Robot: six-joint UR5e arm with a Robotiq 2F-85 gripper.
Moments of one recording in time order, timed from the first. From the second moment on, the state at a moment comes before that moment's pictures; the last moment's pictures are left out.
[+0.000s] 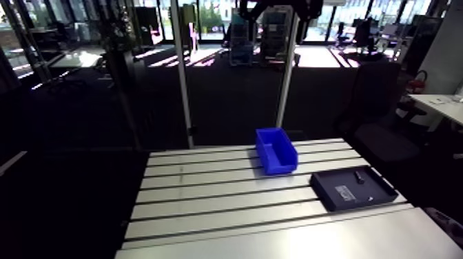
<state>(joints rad) -0.16 -1.46 1.30 -1.44 -1.60 -1.71</state>
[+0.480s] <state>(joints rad) -0.16 -1.48 1.31 -1.44 -1.59 -1.66</state>
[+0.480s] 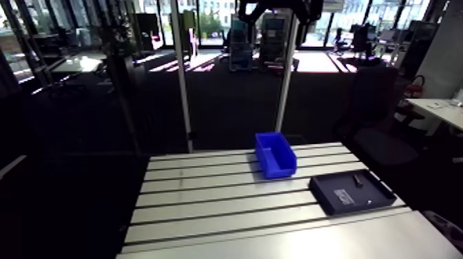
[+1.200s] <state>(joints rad) -0.16 -1.55 1.26 -1.35 -1.59 -1.66</state>
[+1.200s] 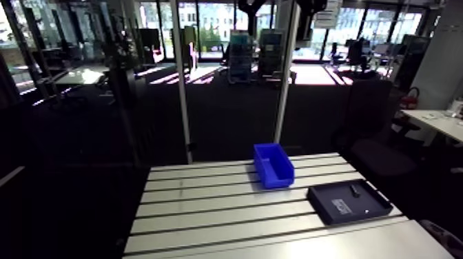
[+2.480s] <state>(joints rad) -0.31 -1.54 1.27 -1.35 -1.60 -1.67</state>
